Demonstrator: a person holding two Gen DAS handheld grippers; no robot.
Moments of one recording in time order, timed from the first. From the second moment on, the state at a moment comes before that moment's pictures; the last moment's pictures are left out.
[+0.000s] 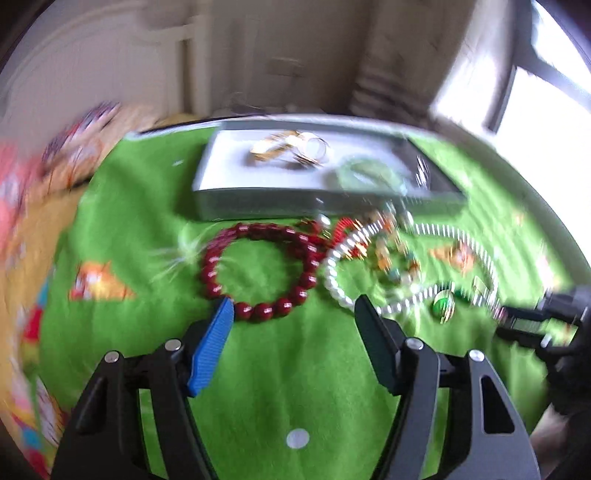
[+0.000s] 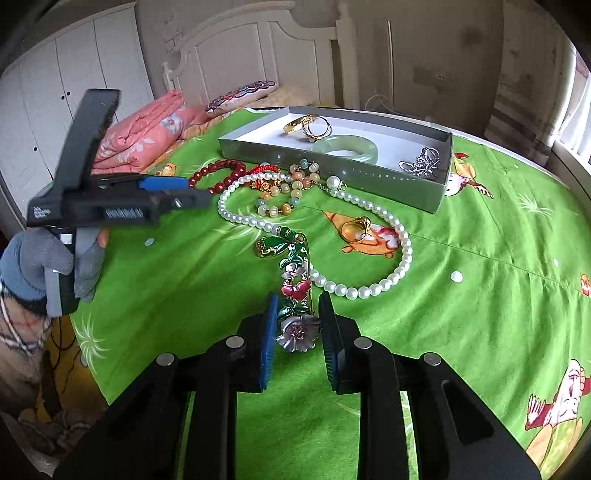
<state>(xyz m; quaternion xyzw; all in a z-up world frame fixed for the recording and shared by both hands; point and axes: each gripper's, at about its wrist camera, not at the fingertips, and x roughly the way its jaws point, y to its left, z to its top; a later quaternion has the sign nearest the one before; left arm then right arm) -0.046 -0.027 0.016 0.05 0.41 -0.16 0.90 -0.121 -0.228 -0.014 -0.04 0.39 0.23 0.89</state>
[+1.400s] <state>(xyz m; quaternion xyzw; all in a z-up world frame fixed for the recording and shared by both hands) -0.052 0.014 0.008 -0.15 0.44 -0.33 0.83 -0.120 -0.237 -0.012 0.01 0.39 0.29 0.87</state>
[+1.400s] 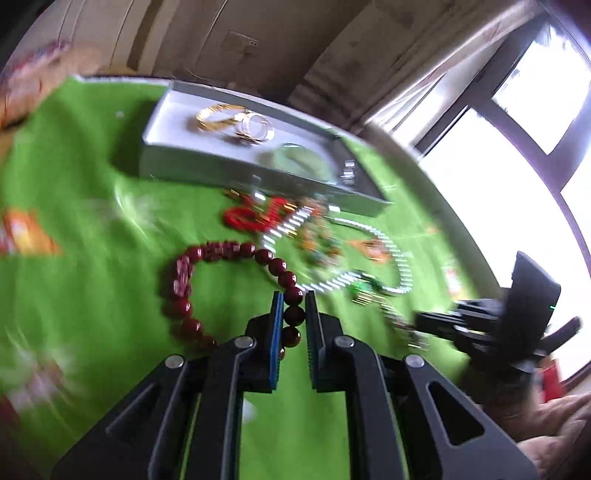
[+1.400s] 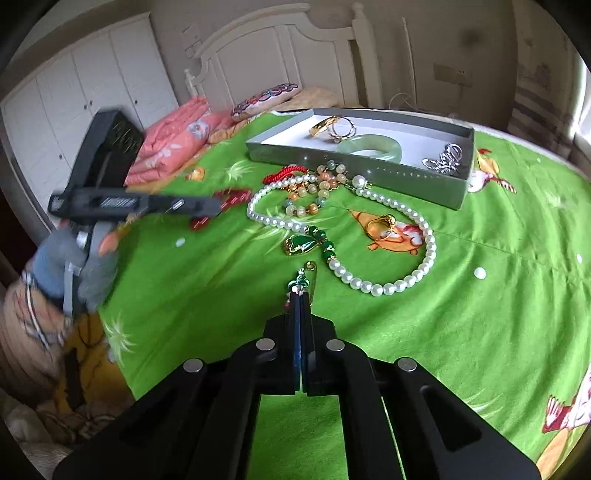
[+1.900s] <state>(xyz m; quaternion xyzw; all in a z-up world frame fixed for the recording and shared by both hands) -0.110 0.011 0.011 -0.19 0.42 -0.33 0.82 -0.140 -0.197 -0.019 -0.13 0.39 0.24 0.88</state>
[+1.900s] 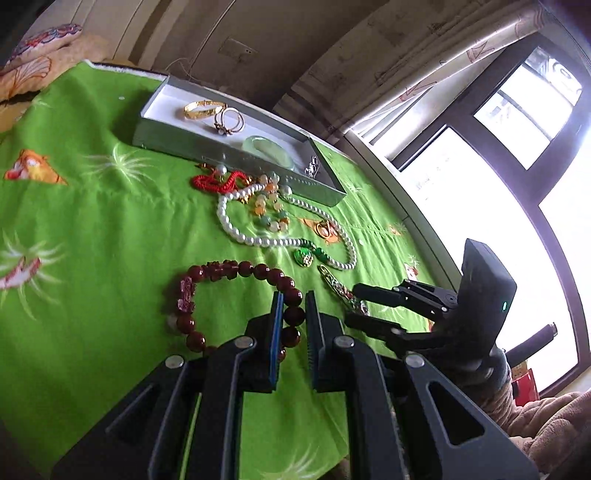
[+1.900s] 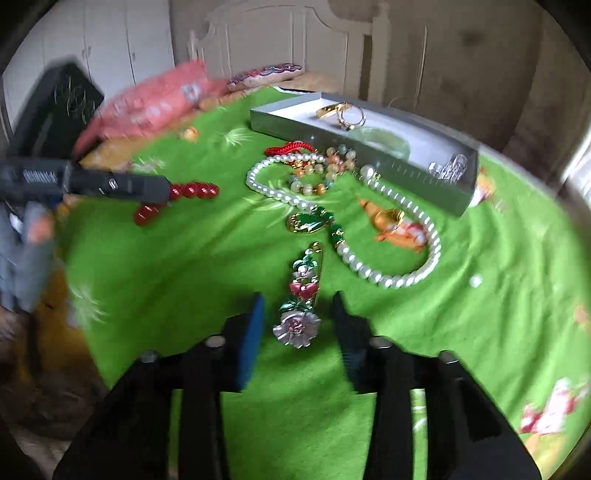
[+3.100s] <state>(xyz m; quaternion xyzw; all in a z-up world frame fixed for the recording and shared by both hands) 0.042 0.024 0.118 -0.28 0.36 -0.28 0.85 0.048 -0.271 0.072 0.11 0.39 0.25 0.88</state>
